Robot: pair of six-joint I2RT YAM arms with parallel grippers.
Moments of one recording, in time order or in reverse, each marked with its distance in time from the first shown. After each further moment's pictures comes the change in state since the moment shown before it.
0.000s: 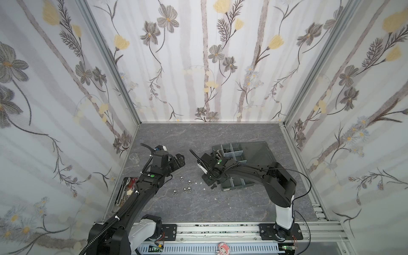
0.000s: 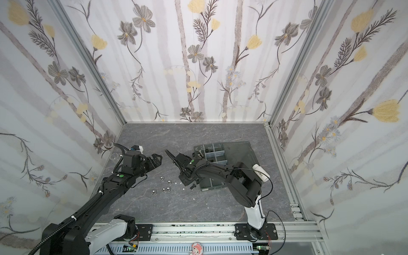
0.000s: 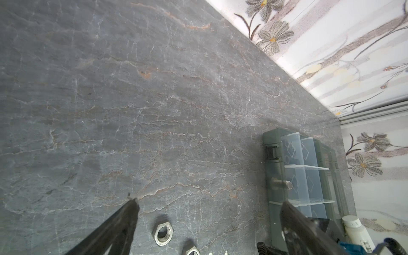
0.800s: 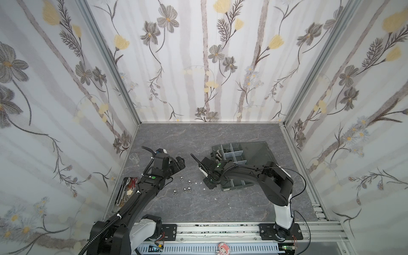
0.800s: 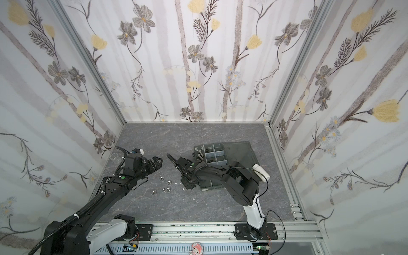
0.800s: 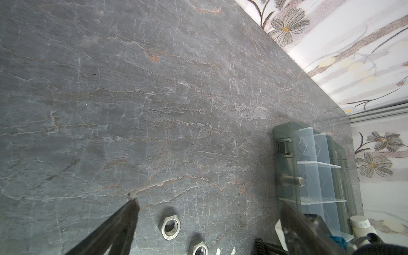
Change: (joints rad) left arm -0.002 0.018 -0.063 0.026 -0.003 -0.032; right arm 0.006 0.046 -0.067 0.052 -0.012 0.008
